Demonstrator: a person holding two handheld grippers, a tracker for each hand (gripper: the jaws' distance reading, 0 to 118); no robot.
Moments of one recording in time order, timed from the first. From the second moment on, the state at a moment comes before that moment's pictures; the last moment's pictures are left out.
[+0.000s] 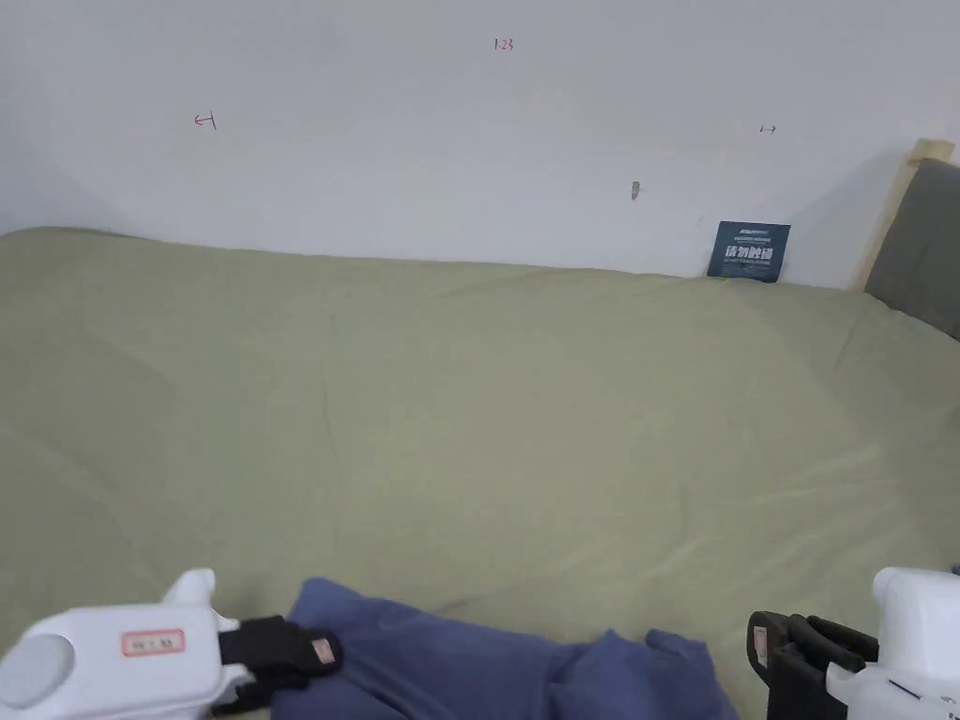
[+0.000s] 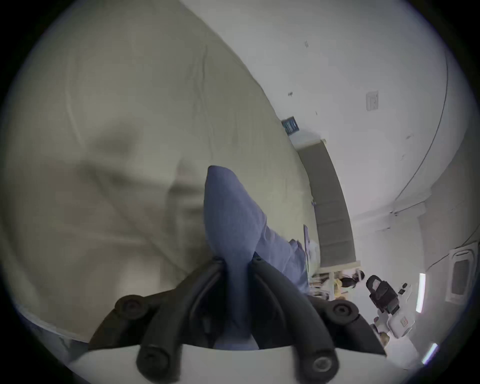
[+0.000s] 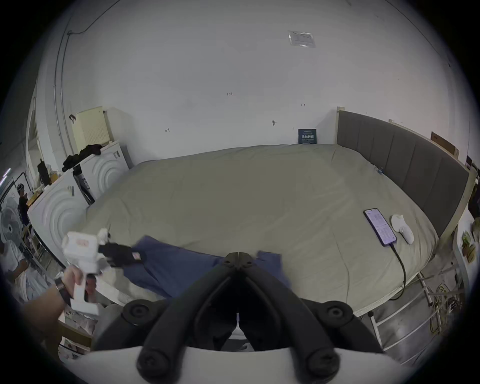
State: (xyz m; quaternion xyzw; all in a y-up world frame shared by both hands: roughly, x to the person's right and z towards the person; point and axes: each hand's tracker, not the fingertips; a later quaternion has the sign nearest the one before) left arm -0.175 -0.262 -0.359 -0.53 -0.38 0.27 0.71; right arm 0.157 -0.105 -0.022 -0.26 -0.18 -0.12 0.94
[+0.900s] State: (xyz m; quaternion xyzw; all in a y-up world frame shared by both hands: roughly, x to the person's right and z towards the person) left arm -0.083 -0.169 -0.324 -0.49 -0.31 -0.19 0.79; right arm 0.131 -0.119 -0.037 -0.29 -0.13 -0.11 0.94
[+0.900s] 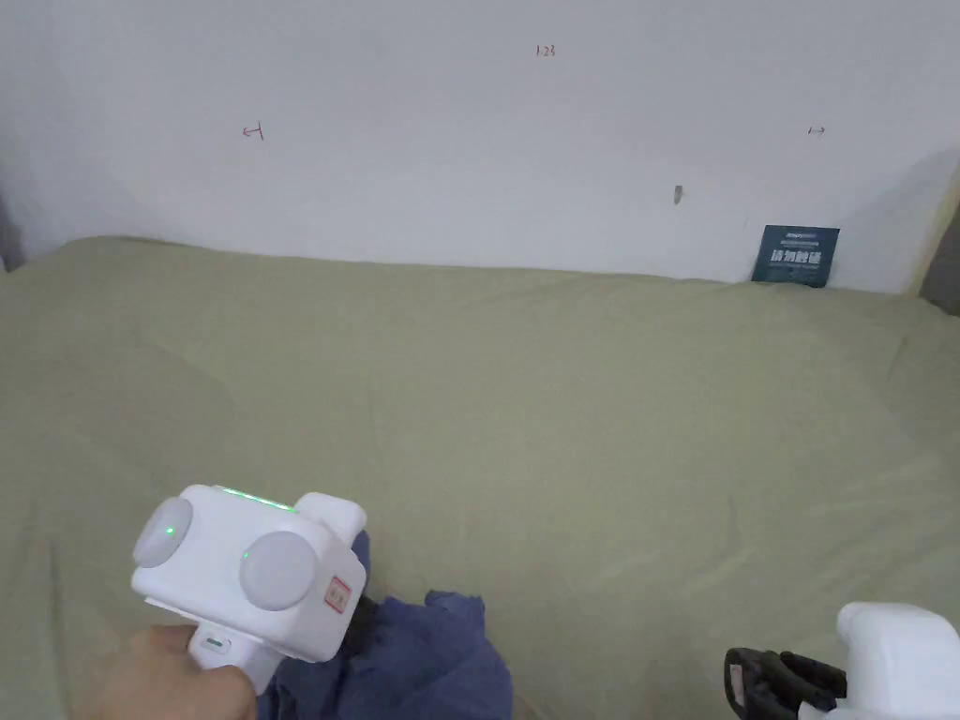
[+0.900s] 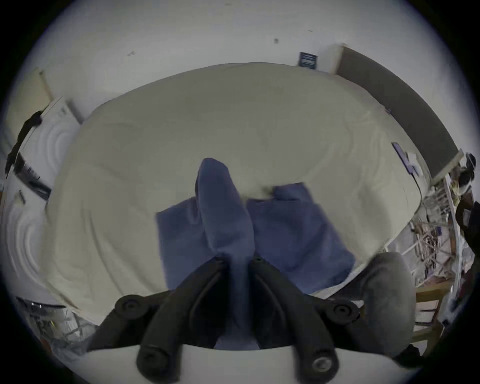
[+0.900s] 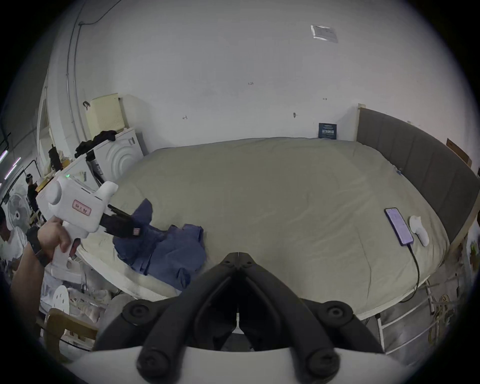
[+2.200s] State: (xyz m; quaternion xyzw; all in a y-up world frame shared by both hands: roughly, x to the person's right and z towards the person) left arm -0.167 -0.265 -0.364 -0.50 -0.37 0.26 0.74; right arm 0.131 -0.123 -0.023 -0.29 -0.11 -0.12 0.94
